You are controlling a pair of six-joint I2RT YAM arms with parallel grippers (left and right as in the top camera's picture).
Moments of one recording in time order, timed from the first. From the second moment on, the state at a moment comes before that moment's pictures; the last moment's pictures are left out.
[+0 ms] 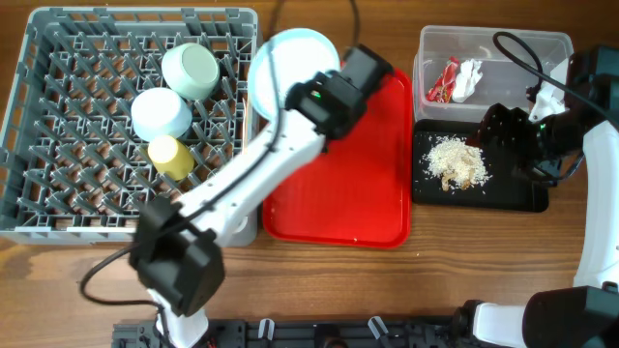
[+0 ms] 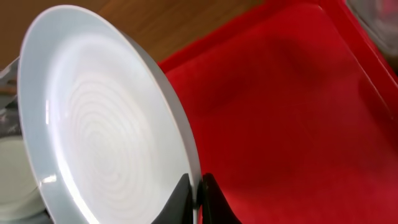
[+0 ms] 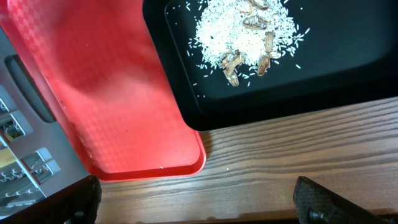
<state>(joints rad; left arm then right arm) -0.71 1.91 1.73 -0.83 -0.39 -0.02 -0.26 1.54 1.54 -1.48 -0.30 0.20</state>
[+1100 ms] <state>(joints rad) -0.21 1.86 1.73 -0.82 0.47 -0.23 -0.26 1.54 1.54 -1.48 -0.30 0.20</state>
